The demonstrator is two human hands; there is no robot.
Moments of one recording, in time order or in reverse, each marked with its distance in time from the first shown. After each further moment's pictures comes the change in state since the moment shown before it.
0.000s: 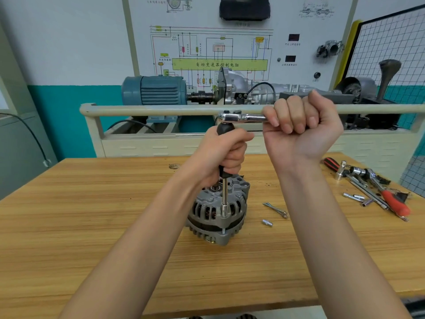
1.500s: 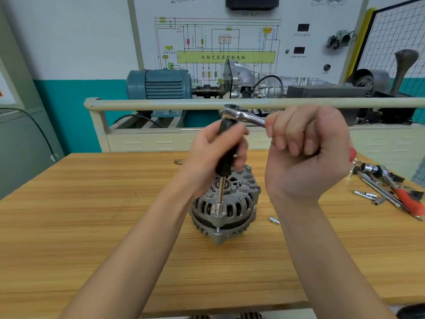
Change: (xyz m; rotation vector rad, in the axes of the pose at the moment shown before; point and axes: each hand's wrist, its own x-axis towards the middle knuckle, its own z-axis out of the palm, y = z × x) left_hand -0.020 -0.012 -0.021 -0.033 -0.011 0.226; right_hand -0.037 0.026 0.005 -0.380 -0.258 -0.426
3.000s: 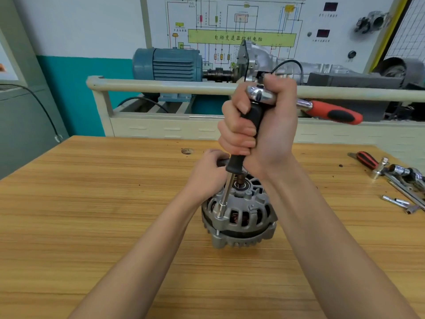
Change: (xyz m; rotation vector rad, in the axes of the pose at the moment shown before) left_hand 0.002 -0.067 -0.046 0.739 0.308 -0.389; right_hand 0.014 0.074 0.002 0.211 -0.162 0.969
